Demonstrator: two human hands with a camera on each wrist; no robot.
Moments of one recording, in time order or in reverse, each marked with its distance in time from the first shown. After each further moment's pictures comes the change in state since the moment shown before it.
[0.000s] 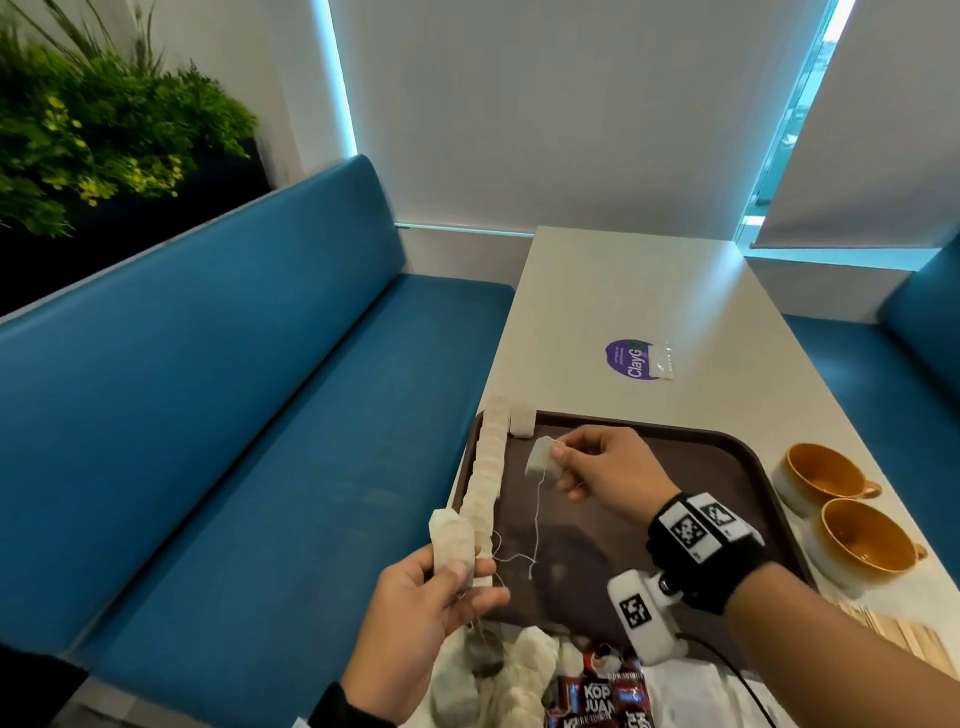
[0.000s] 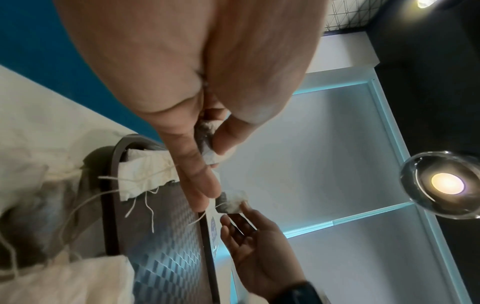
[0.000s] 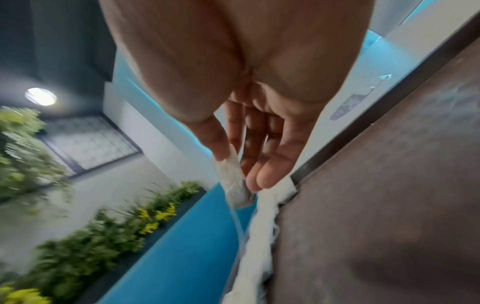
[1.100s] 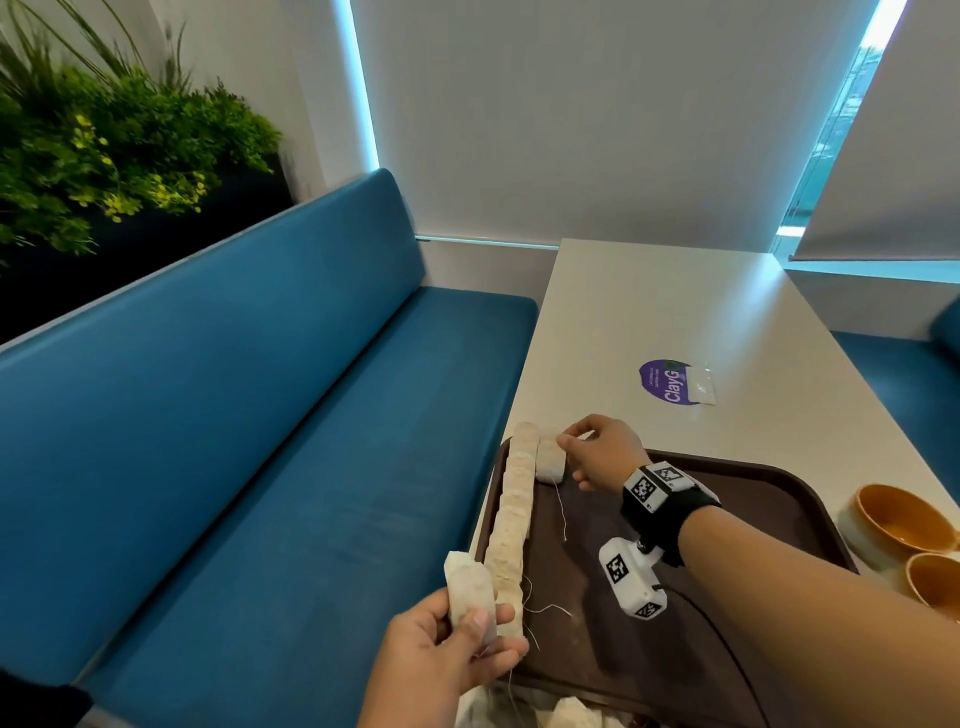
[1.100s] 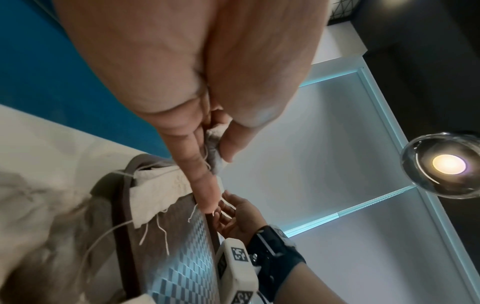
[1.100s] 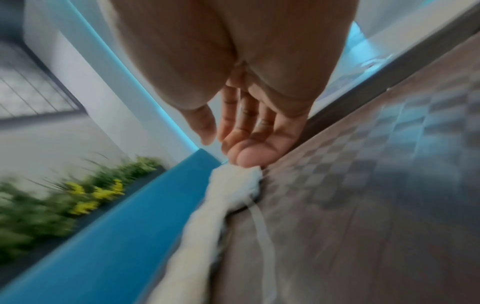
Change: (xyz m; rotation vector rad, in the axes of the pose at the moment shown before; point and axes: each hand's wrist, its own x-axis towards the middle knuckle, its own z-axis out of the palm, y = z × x) left_hand 0.024 0.001 -0.018 0.017 -0.012 -0.033; right_hand 0.108 0.006 0.030 -0.177 0.107 0.133
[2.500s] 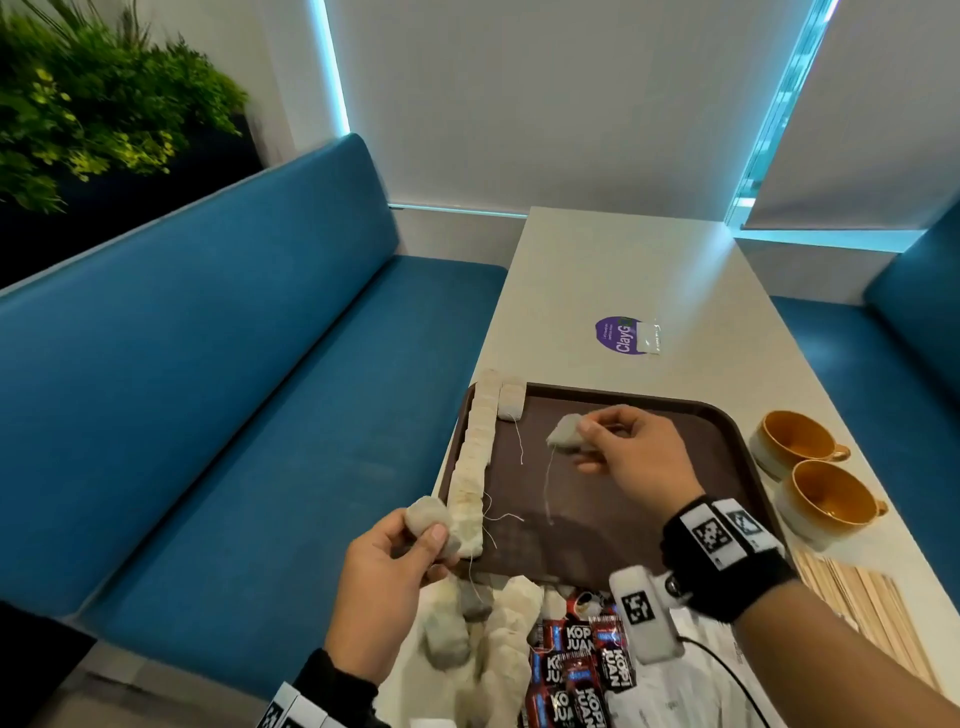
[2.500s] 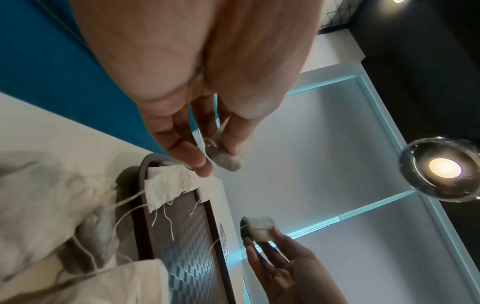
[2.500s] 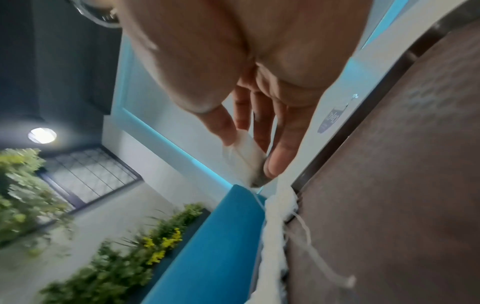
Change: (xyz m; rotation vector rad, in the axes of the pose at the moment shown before) left_hand -0.038 -0.015 -0.001 0.155 0.139 0.255; right_hand -0.149 0.024 -0.058 0.411 0.111 -0.062
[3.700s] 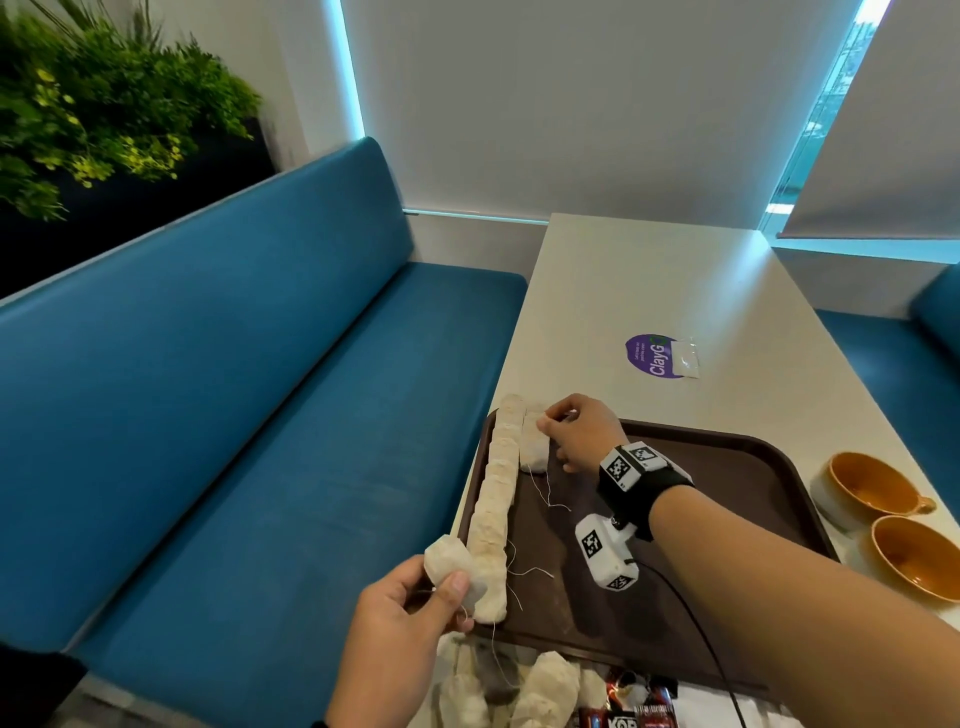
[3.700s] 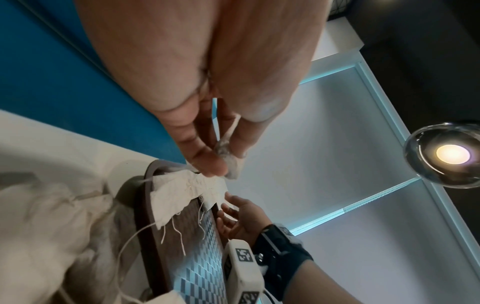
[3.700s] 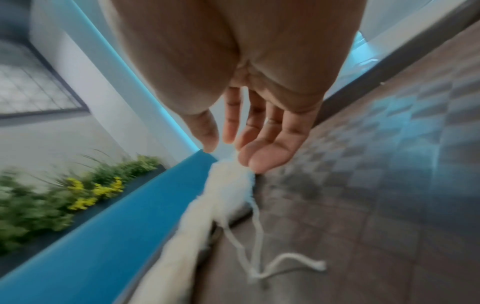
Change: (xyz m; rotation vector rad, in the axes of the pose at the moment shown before) left_hand 0.028 0.005 0.001 0.104 -0.008 -0.074; right_hand 0.139 0.028 0.078 -0.485 -0.119 0.031
